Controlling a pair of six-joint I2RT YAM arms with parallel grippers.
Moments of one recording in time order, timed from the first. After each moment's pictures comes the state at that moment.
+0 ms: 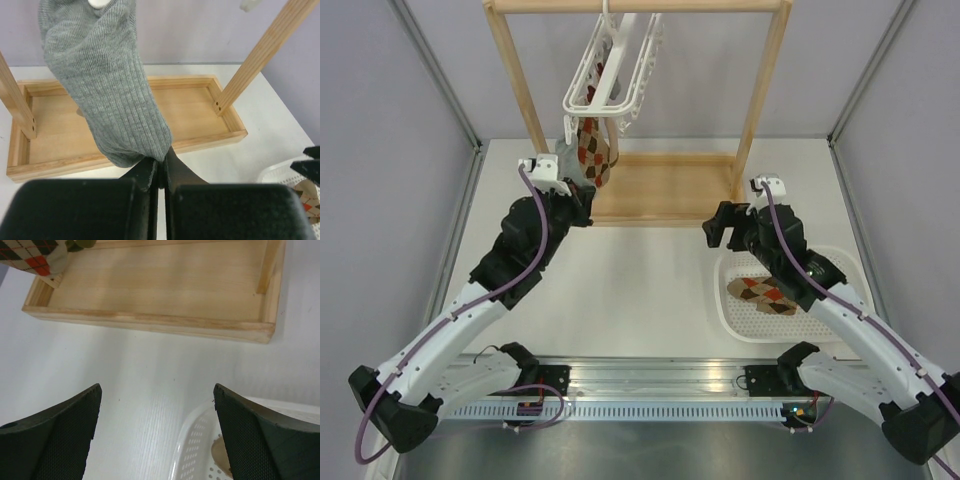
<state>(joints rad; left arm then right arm) -0.65 0.95 0.97 -0.08 -0.33 -0.29 0.54 0.91 0.80 -0.30 0.18 0.42</state>
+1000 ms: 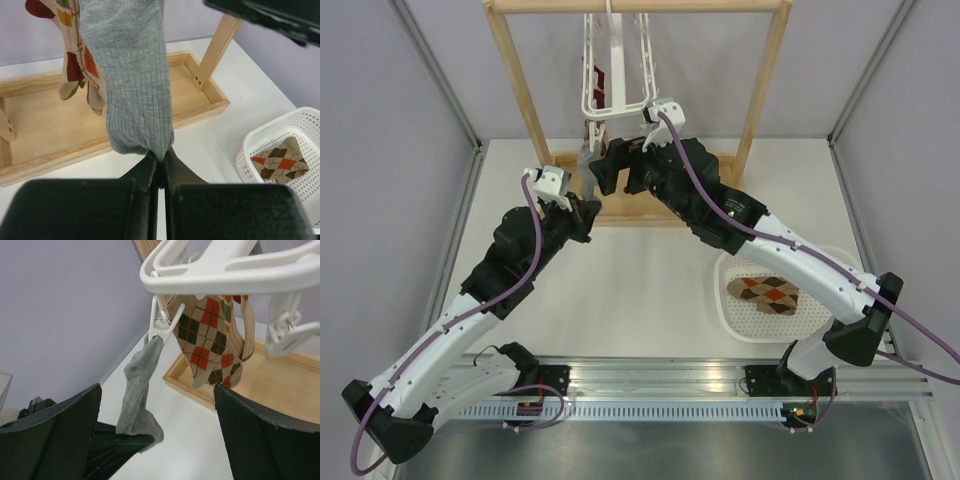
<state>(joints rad) -0.65 0.86 0.93 -0.15 -0.14 -0.23 0.95 1.52 1.67 -0.20 0.29 0.37</state>
